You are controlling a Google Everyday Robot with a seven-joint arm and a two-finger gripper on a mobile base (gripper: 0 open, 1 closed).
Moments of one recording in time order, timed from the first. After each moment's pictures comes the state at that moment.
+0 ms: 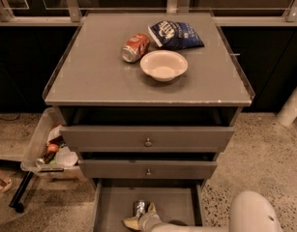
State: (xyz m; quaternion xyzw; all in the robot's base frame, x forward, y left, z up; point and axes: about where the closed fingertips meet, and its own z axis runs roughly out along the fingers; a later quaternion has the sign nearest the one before) arm 0.492 0.009 0.115 -0.21 0.89 0.12 0.38
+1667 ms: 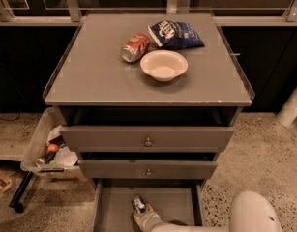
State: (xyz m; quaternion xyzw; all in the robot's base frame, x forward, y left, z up) arm 0.492 0.009 0.115 -0.21 0.89 0.12 0.38
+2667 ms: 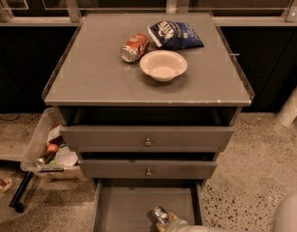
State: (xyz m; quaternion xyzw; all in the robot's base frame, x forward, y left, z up) arm 0.427 -0.086 0.175 -0.30 0.88 0.15 0.33
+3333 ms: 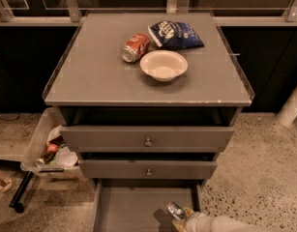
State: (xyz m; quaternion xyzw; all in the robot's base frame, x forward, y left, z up) arm 0.413 -0.155 0.262 -0.36 0.87 0.15 0.31
